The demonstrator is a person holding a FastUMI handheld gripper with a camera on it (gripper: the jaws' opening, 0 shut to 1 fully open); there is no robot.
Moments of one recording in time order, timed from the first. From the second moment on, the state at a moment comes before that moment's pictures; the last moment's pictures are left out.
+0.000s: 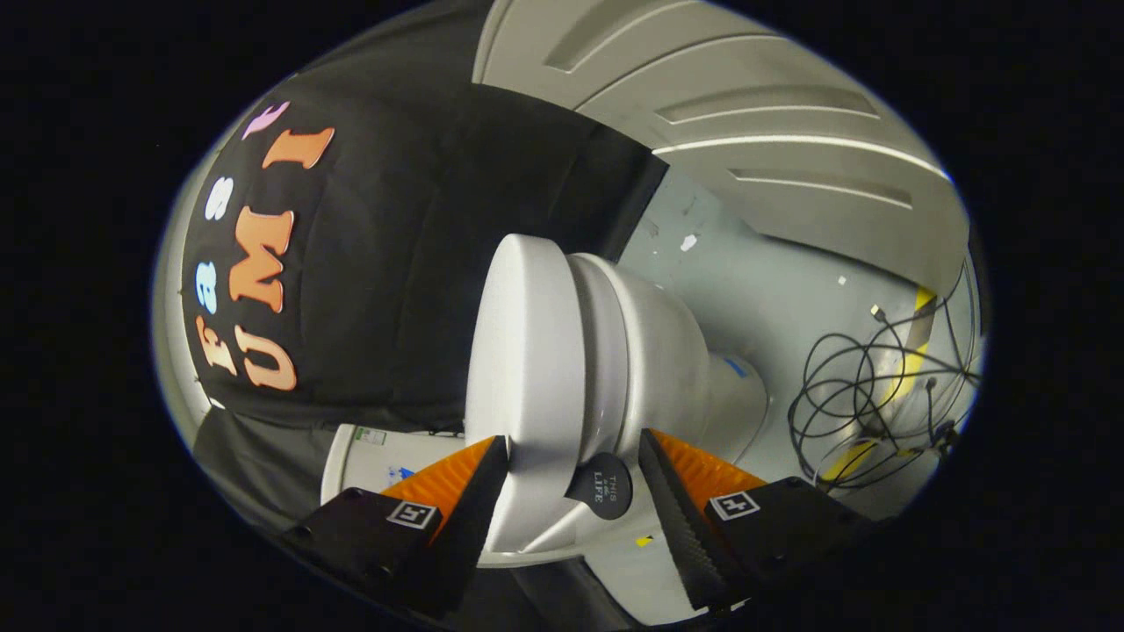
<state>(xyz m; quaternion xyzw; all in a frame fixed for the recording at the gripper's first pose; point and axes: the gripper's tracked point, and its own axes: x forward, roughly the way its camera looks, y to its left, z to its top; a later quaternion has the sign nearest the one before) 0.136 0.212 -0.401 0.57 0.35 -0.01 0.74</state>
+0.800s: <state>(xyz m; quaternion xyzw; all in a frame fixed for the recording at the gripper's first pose) 0.113 0.199 -0.432 0.56 0.41 -0.05 0.72</state>
